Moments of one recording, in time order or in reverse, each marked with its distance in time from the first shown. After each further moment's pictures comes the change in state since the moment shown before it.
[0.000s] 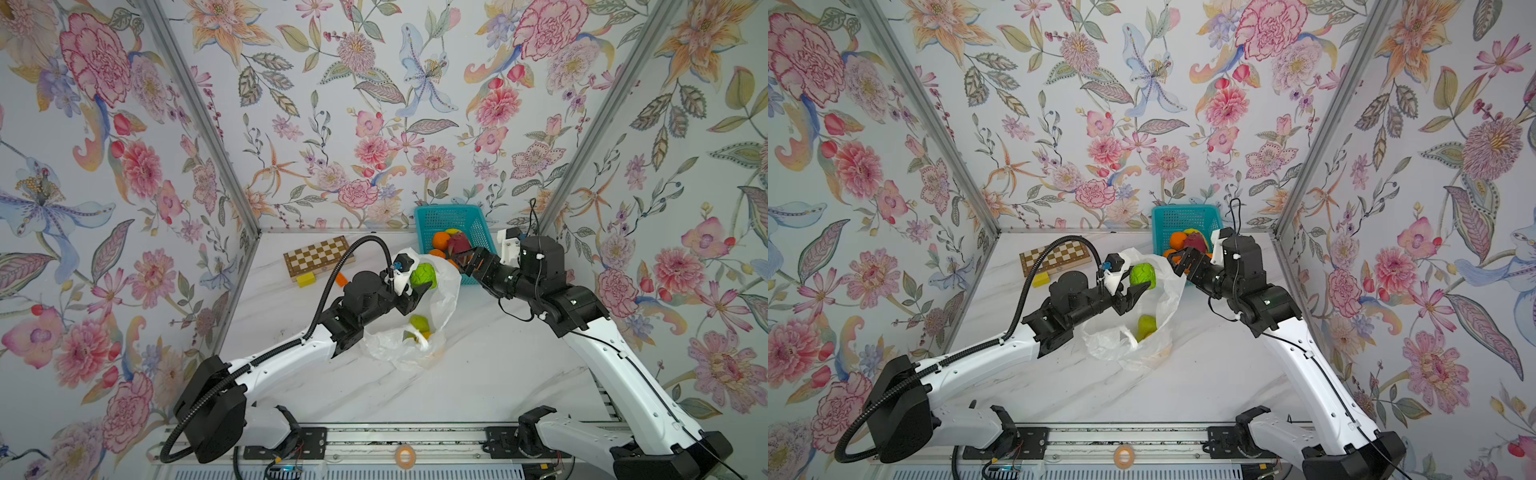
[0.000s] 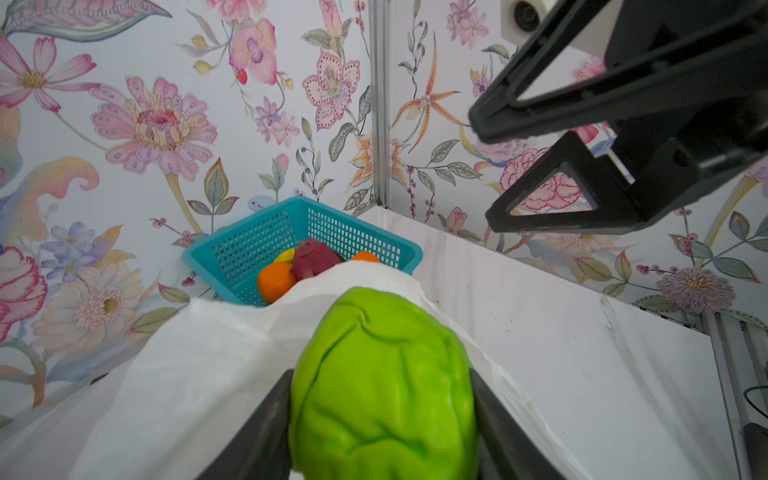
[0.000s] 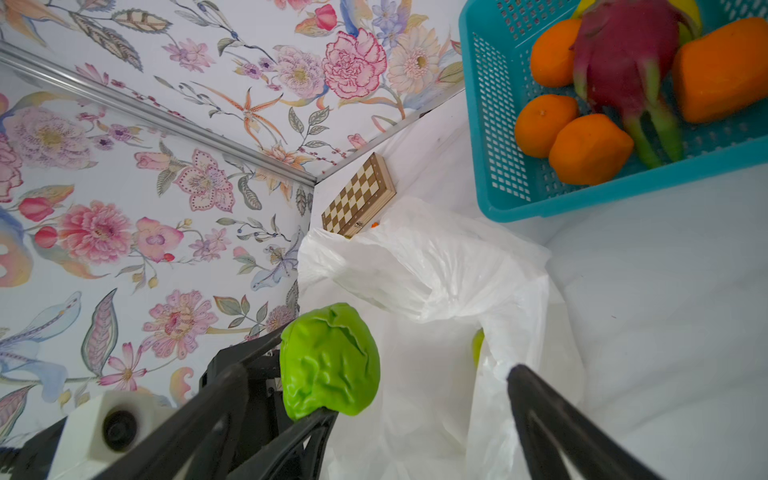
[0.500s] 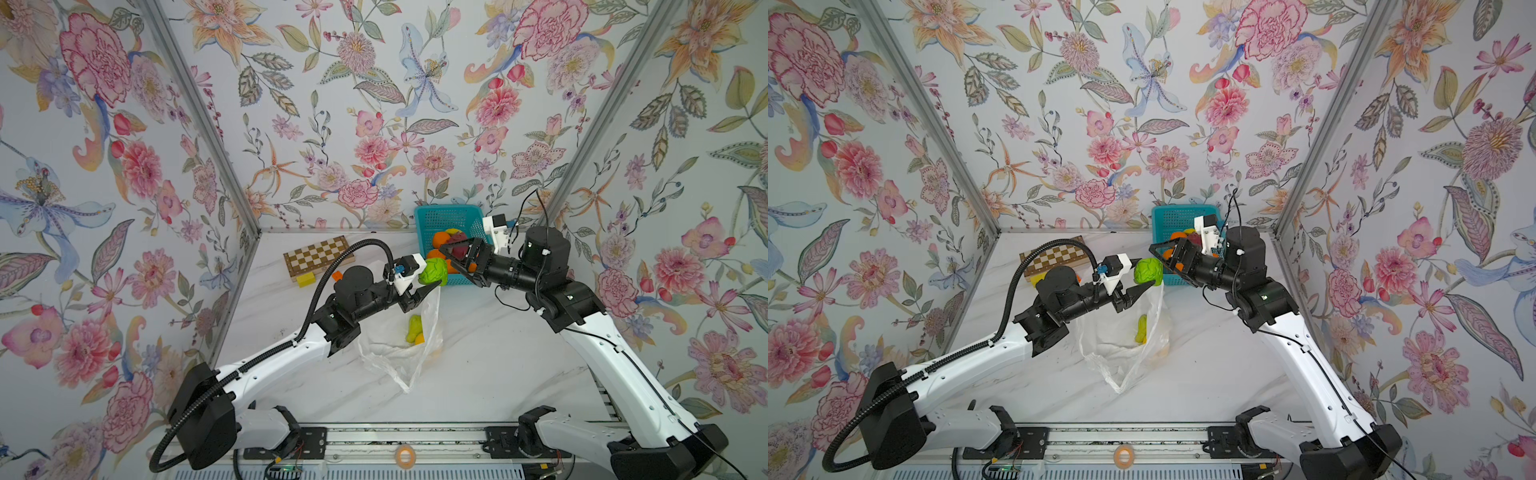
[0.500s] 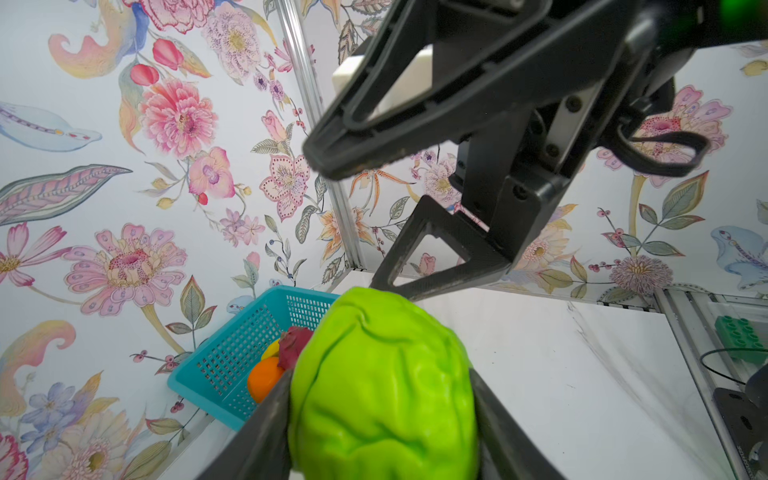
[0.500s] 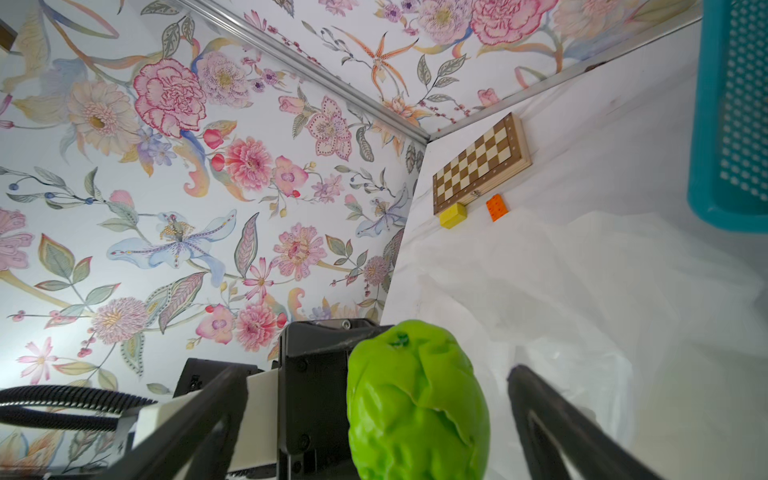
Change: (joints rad) left arm 0.000 -0.028 0.059 0.048 0.178 0.168; right arm 0.003 0.037 0.006 0.206 -0.337 0.085
